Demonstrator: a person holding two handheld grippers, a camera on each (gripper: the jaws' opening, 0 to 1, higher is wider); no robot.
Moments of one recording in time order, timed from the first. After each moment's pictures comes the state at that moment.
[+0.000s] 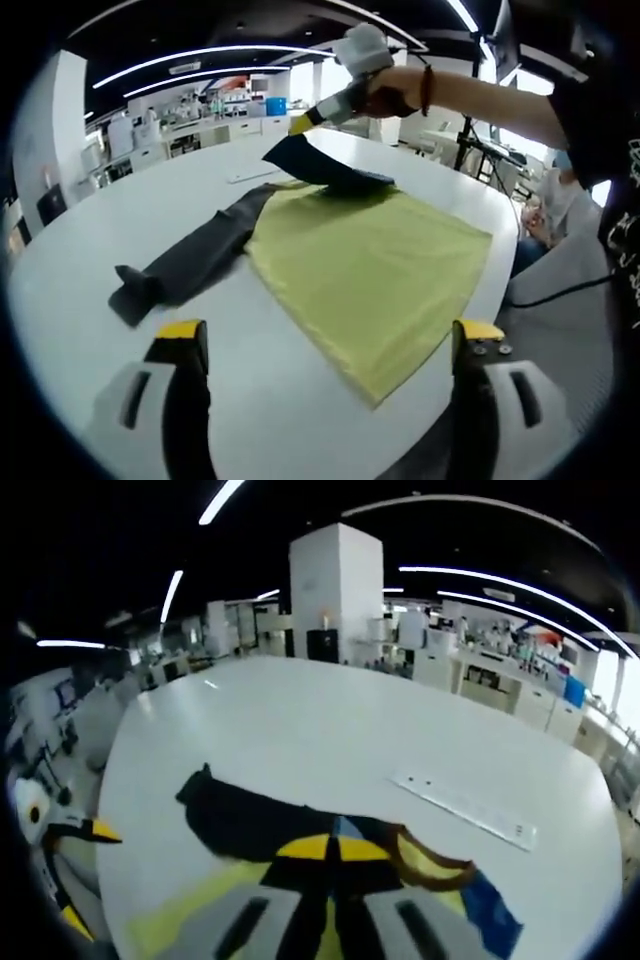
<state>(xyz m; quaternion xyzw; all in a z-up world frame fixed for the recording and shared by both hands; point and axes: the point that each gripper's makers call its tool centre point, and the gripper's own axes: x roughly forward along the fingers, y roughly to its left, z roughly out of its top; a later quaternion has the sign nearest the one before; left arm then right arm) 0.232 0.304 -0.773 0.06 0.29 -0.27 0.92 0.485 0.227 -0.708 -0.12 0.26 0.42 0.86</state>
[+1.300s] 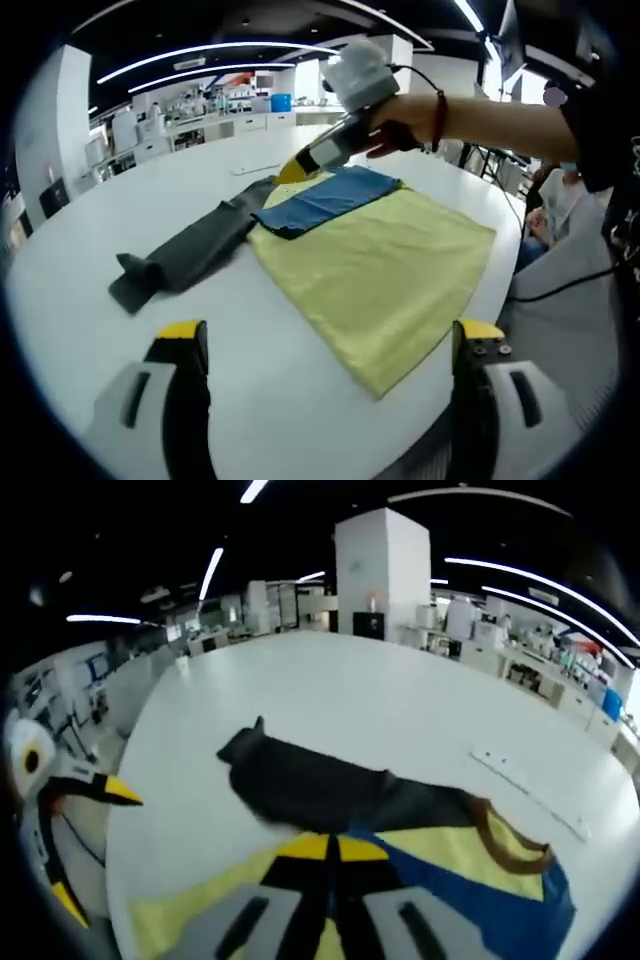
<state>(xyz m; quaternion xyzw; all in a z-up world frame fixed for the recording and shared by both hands) 0.228 0.303 -0.780 0.05 0.29 -0.26 0.92 0.418 0.280 -0.782 -0.14 0.29 0.49 0.81</state>
